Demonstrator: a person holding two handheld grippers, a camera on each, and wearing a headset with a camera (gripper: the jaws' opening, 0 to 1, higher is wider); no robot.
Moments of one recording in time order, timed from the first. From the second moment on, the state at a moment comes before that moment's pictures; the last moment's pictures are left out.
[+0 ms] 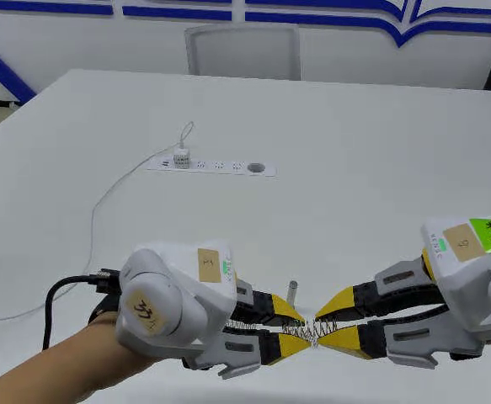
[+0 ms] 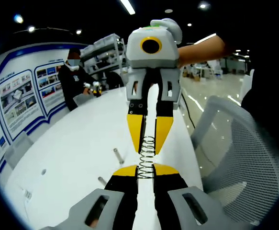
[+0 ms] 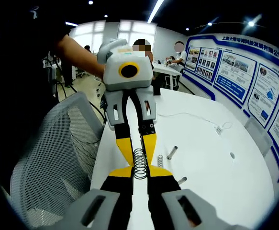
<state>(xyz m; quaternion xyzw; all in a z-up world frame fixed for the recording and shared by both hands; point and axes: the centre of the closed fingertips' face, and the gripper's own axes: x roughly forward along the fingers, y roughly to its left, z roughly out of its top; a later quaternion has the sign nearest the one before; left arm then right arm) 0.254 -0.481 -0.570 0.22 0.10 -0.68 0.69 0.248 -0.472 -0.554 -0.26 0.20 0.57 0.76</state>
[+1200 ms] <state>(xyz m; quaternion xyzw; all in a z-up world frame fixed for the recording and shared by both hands) 0.246 -0.488 -0.563 0.16 0.11 -0.68 0.71 0.249 -0.442 -0.522 -0.12 0.16 0.58 0.79</state>
